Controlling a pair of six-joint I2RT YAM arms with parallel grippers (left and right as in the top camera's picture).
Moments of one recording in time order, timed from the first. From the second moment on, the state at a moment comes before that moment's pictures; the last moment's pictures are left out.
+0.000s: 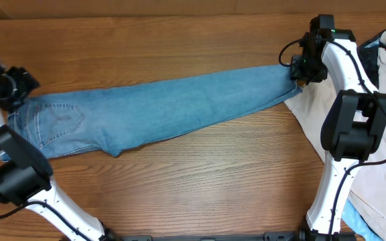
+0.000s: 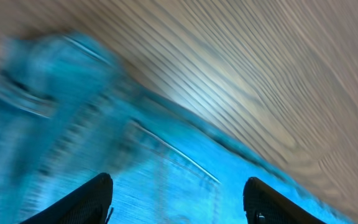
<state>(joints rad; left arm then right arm) 0.57 2.15 1.94 -1.08 0.21 -0.26 -0.10 2.35 1.99 -1.05 -0.01 0.02</state>
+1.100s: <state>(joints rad) 0.37 2.15 1.94 -1.30 0.11 -0.26 -0.13 2.42 2.07 -1.07 -0.13 0.02</state>
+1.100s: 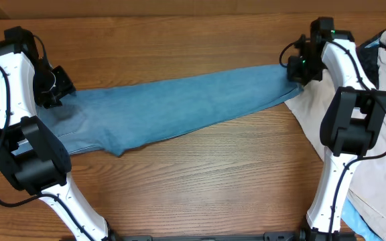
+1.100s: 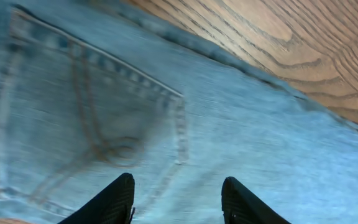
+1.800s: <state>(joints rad) 0.37 2.15 1.94 -1.29 0.10 -0.26 0.16 2.23 2.14 -1.19 -0.05 0.13</state>
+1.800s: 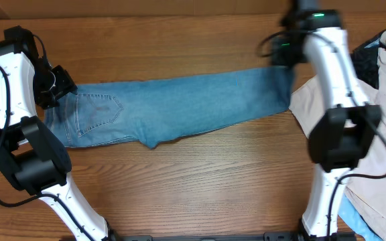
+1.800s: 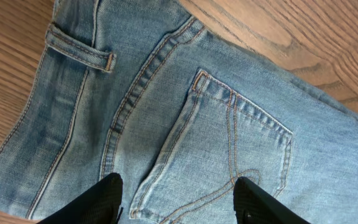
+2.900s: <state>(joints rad) 0.37 2.15 1.94 -1.29 0.10 -0.26 0.75 2.33 2.14 -0.85 -0.12 0.35</state>
